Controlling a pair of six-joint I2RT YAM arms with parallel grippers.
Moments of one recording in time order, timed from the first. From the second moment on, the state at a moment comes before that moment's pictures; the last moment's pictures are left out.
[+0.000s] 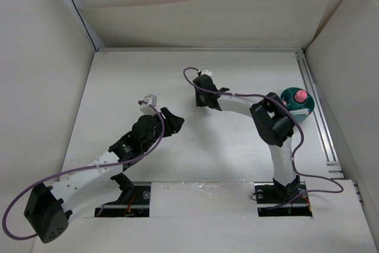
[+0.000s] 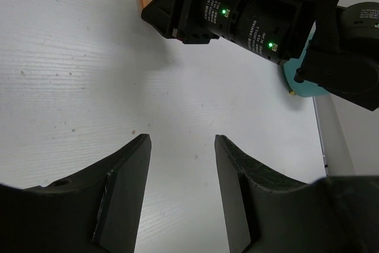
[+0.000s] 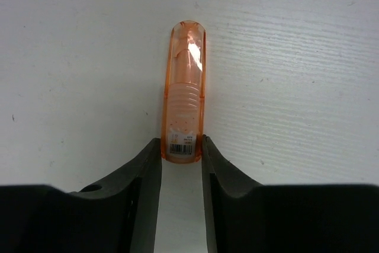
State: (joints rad) left arm -0.75 0.83 0.48 -0.01 -0.22 -0.84; right arm 0.67 2.10 1.44 -0.15 0.30 0.42
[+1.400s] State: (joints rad) left arm -0.77 0.91 0.47 0.11 -0.13 -0.84; right arm -0.36 1.13 0.66 0.03 -0.53 0.89
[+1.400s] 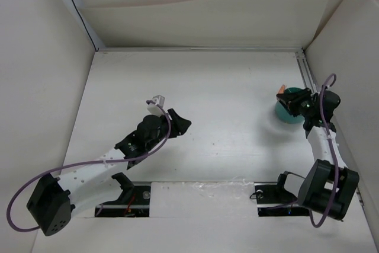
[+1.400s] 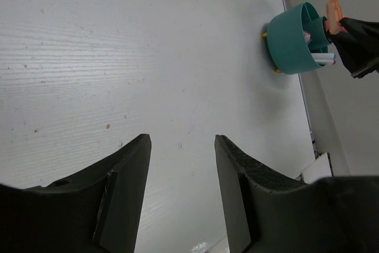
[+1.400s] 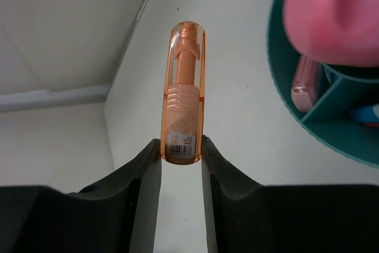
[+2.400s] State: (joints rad) left arm -0.78 0.92 0.47 0.12 -0.13 -0.85; right arm -0.58 1.18 0.49 0.35 -0.85 1.41
